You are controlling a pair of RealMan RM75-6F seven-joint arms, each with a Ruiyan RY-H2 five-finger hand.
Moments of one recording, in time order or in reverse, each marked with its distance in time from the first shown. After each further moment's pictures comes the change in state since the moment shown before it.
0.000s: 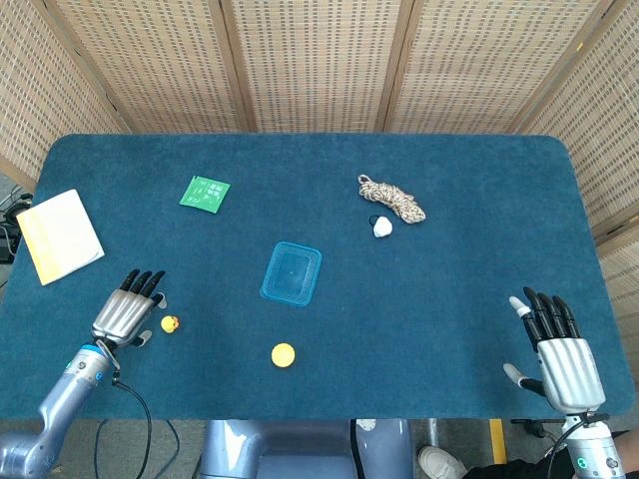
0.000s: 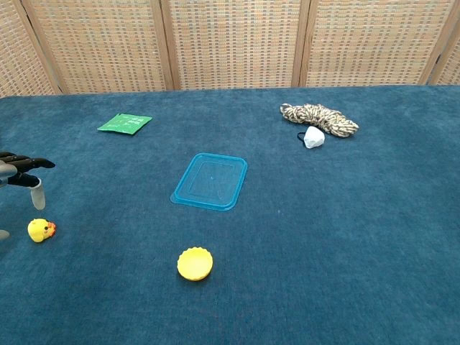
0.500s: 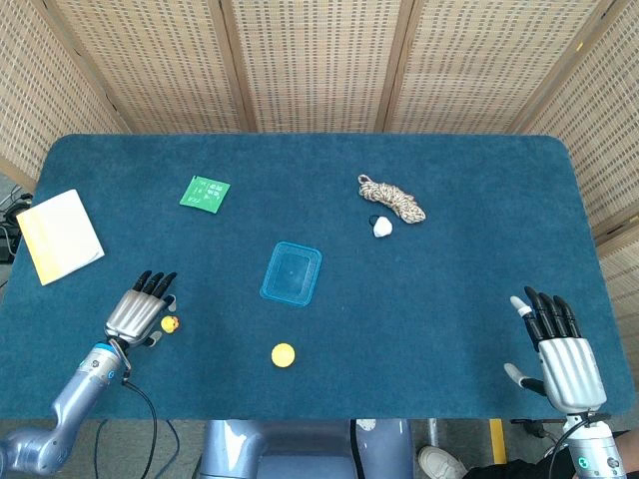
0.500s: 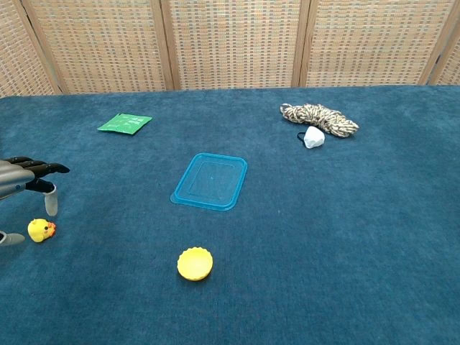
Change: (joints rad) left arm -0.034 -0.042 0.014 0.009 -0.028 -0.004 0.035; right arm 0.000 0.004 0.003 0.000 0.006 0.001 0.011
